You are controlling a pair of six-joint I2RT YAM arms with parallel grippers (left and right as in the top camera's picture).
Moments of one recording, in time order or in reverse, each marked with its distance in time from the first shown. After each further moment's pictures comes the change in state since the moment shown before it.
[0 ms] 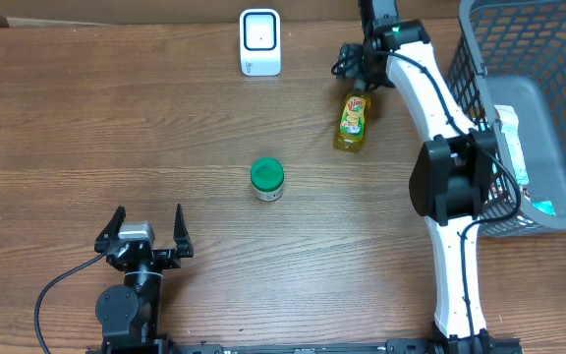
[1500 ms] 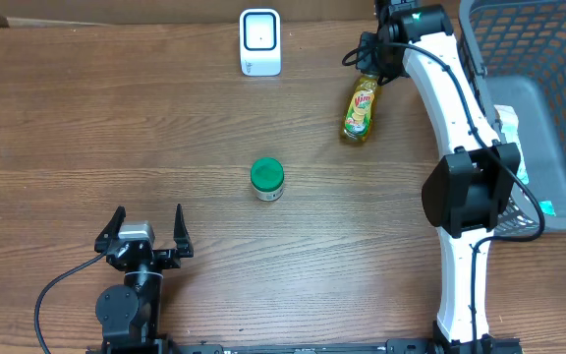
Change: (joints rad) left arm 0.000 0.000 0.000 0.000 0.000 0.000; right arm -0.010 -0.163 -0.003 -0.155 -0.003 0.006
